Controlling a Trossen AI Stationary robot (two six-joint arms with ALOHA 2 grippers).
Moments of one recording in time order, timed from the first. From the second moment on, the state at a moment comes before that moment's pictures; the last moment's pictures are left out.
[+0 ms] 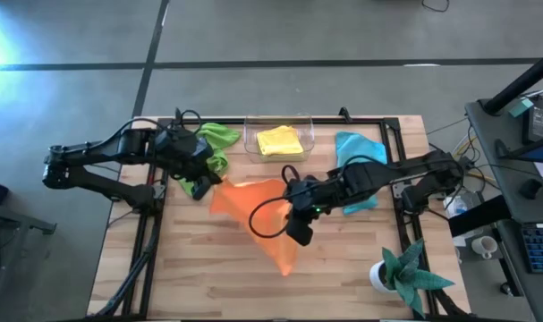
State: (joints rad) left arm 0.07 1.04 1.28 -0.99 0.14 -0.54; right arm 0.26 1.72 1.79 -0.99 0.04 0.65
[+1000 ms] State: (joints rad) left arm -0.10 1.05 1.27 -0.95 0.53 -0.98; right arm 0.43 1.72 1.90 -1.07 -0.20 0.64
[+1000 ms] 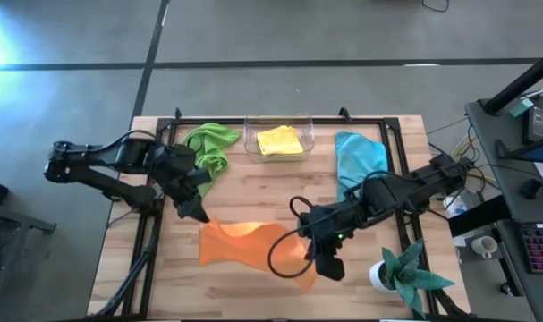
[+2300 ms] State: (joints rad) left arm -0.11 1.05 0.79 -0.69 -0.54 -0.85; right arm 0.25 1.74 1.40 -1.01 0.26 0.65
